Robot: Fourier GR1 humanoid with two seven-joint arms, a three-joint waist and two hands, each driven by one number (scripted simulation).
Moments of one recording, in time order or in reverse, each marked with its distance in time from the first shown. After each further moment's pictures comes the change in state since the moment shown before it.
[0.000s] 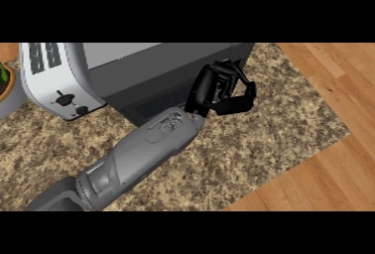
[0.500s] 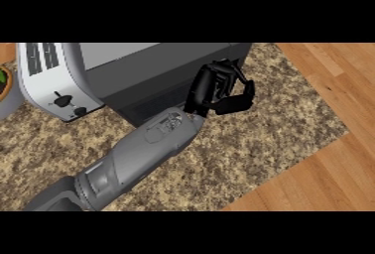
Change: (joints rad) left arm 0.001 0.006 -0.009 -0.009 0.022 0.037 -0.011; right arm -0.026 -0.028 -0.013 0.018 -0.049 0.013 0.027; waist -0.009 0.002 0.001
